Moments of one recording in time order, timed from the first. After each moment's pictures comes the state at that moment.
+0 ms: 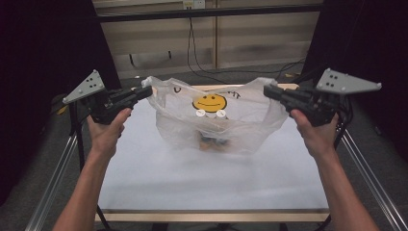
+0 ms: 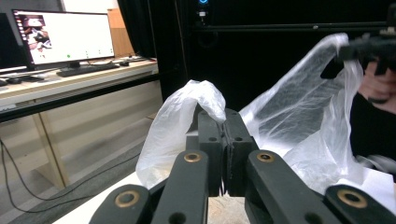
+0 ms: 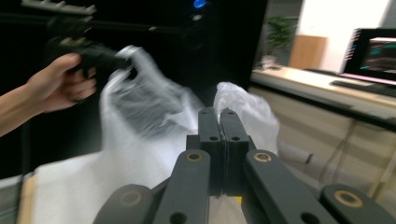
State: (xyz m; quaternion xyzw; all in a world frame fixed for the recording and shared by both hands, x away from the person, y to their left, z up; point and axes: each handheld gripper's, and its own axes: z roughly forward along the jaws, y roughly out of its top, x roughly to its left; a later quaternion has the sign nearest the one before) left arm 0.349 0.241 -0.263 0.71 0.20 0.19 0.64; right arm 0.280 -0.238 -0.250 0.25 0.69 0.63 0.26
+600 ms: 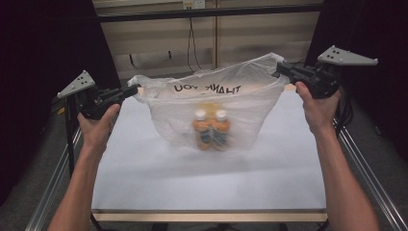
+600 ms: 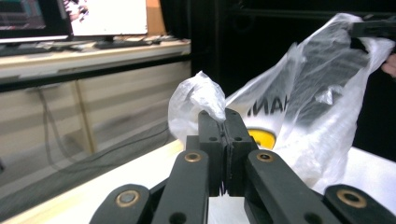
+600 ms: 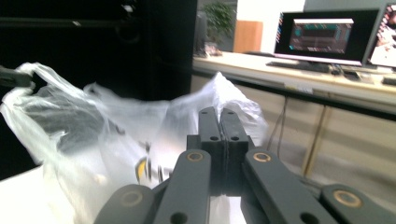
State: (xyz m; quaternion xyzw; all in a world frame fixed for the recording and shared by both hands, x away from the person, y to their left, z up) left arm 0.379 0.279 -0.290 0.71 0.27 0.20 0.62; right arm 0.338 -0.269 -0.257 0.35 0.66 0.59 0.31
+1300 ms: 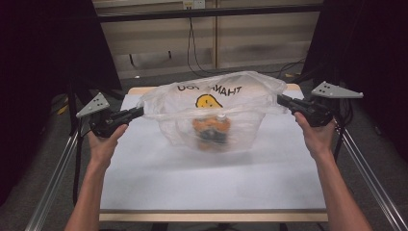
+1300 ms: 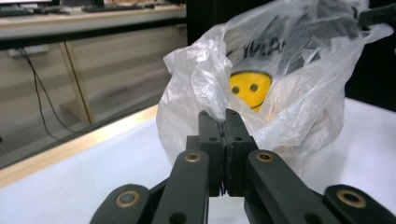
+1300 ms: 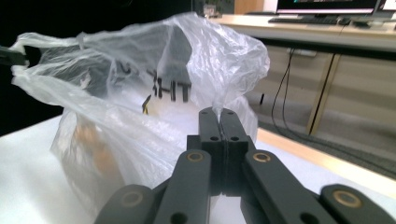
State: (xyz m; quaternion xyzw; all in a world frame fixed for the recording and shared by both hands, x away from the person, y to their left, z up) left arm 0.376 0.276 -0.348 0.75 0.27 0.18 0.57; right arm 0.321 -0.283 -0.332 0.39 0.69 0.55 0.27
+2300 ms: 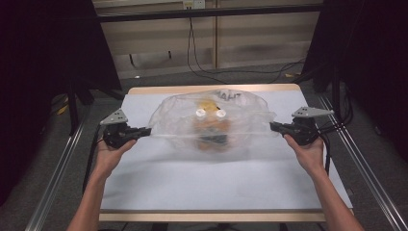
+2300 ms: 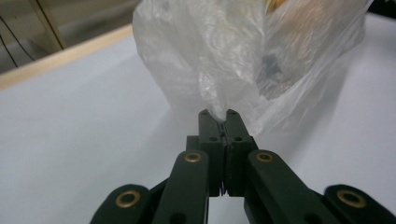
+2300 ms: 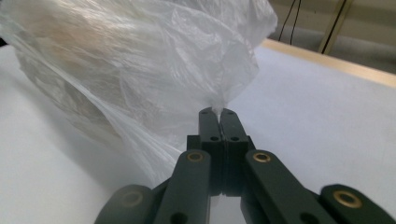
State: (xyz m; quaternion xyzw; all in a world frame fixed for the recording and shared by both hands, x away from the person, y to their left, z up) left arm 0.388 0.267 -0.408 0.84 0.27 0.12 0.45; right arm 0.325 -0.278 -0.409 0.43 0.75 0.46 0.21
